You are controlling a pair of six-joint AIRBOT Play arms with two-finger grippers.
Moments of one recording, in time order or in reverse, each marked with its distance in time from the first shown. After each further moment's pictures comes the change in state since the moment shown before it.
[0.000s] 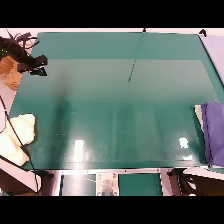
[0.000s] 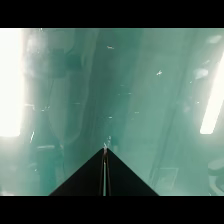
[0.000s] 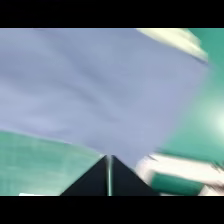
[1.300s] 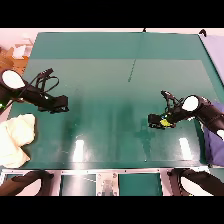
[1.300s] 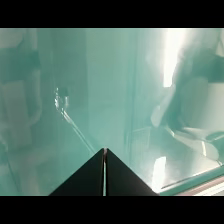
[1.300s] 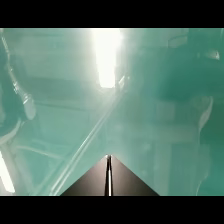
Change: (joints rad) left arm -0.200 0.688 -1.018 -0.203 0.296 0.051; right arm 1.241 0.296 -0.760 0.335 -0.567 -0.125
